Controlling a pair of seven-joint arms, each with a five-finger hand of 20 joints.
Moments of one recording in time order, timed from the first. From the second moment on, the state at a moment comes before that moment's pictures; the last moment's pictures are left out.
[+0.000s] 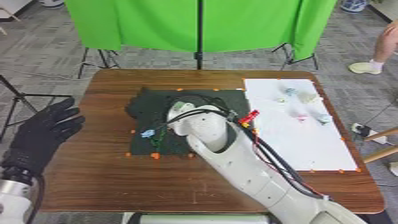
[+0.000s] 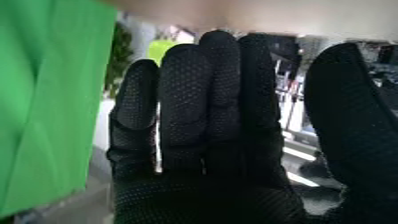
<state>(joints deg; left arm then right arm) 134.1 -60.5 -115.9 -127.6 40.2 2.0 0.0 -58.7 -83.4 43.0 -84.9 -167.8 -13.6 -17.2</state>
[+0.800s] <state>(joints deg) 135.2 -63.3 -115.7 -127.5 40.3 0.6 -0.7 -70.6 -53.3 69.6 -92.0 -152.0 -8.4 6.8</state>
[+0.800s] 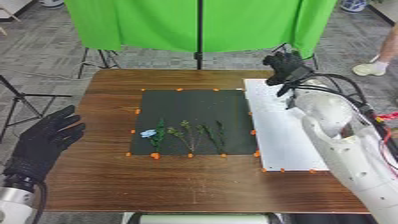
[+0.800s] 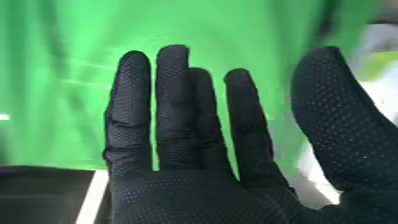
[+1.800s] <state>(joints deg) 136.1 -64.5 -115.5 -127.7 40.3 0.4 -0.9 -89.7 -48.2 80.9 -95.7 -150.5 -11.5 11.7</state>
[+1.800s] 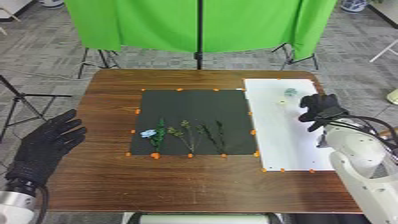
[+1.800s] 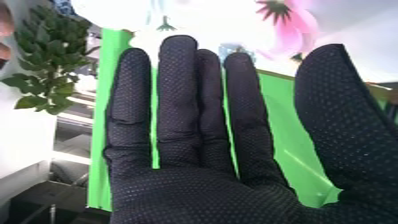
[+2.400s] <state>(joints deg) 136.1 -64.6 -116.2 -127.8 40.3 0.5 -0.9 -87.5 -48.2 76.8 -92.3 -151.7 -9.4 11.4</state>
